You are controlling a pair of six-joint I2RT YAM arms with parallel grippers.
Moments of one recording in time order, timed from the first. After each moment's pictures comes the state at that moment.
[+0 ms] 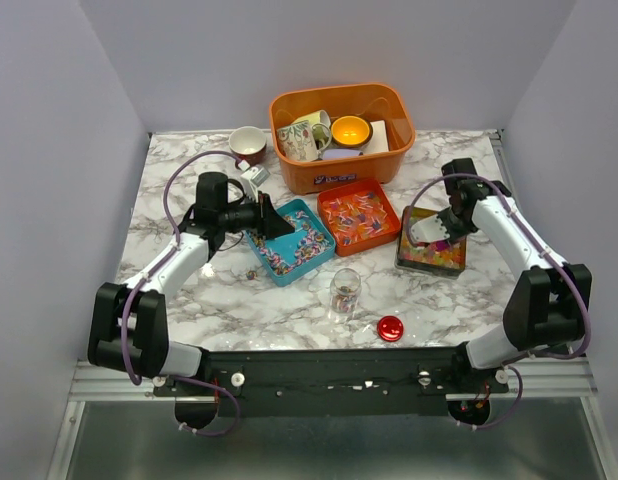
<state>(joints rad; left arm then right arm) -0.21 1.38 0.85 0.04 0.90 -0.24 0.12 1.52 1.22 -0.96 0.28 -1.88</state>
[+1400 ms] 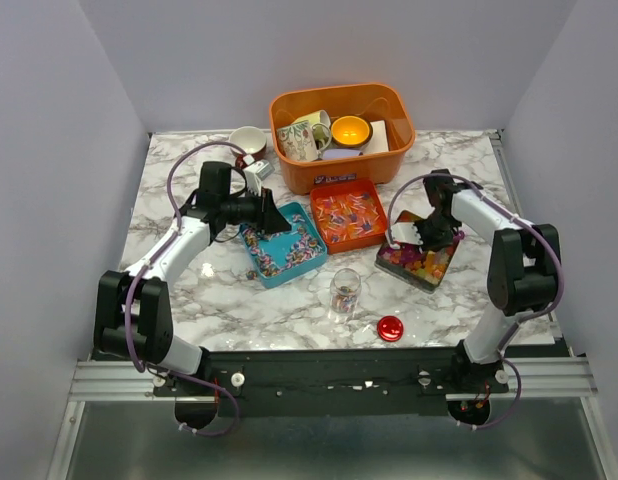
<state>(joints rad) -0.21 1.46 1.00 -0.18 0.88 -0.12 0.15 1.77 1.21 -0.92 -0.06 -1.70</state>
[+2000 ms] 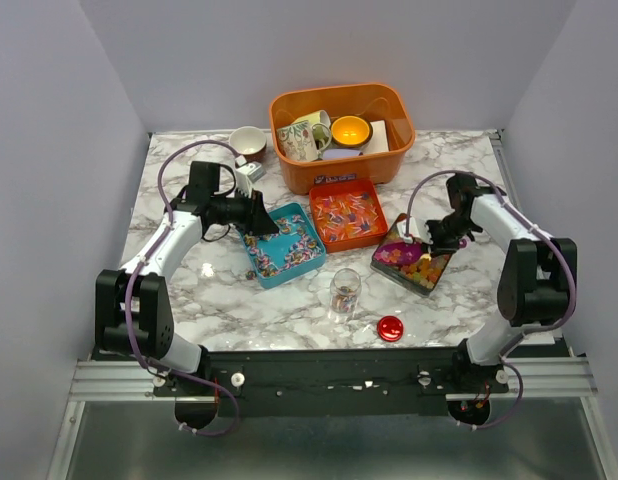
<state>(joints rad) -0.13 1.48 1.06 -0.39 0.90 0.09 0.03 1.69 1.15 -0.95 -0.38 -1.71</state>
